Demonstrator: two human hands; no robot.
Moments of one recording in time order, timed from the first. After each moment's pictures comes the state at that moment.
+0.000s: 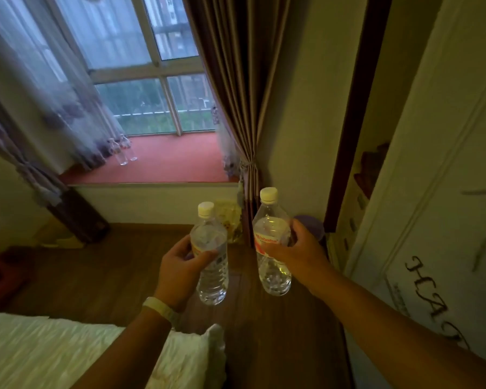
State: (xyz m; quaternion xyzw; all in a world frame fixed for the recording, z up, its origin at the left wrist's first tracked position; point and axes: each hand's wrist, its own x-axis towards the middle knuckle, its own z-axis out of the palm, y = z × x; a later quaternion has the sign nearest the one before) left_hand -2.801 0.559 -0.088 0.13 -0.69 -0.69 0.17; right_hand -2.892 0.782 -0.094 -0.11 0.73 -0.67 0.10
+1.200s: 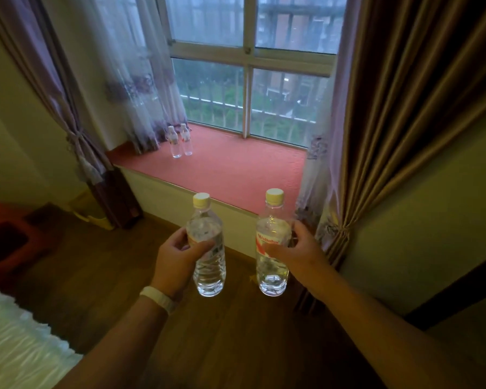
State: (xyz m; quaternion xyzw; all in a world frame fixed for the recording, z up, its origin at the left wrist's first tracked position) left_hand -3.091 0.226 -0.105 0.25 -0.60 -0.70 0.27; right_hand -3.242 0.424 -0.096 -0.21 0.72 -0.61 0.23
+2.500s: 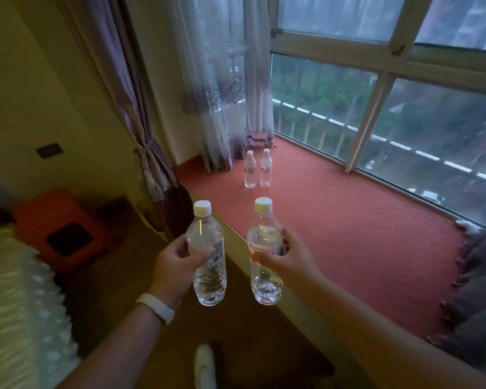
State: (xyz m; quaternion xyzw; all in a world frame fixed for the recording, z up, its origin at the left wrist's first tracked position) left_hand -3.334 -0.177 -0.132 0.40 -0.58 -0.61 0.37; right_hand -3.541 -0.061 -0.138 -0.32 0.65 -0.55 0.41
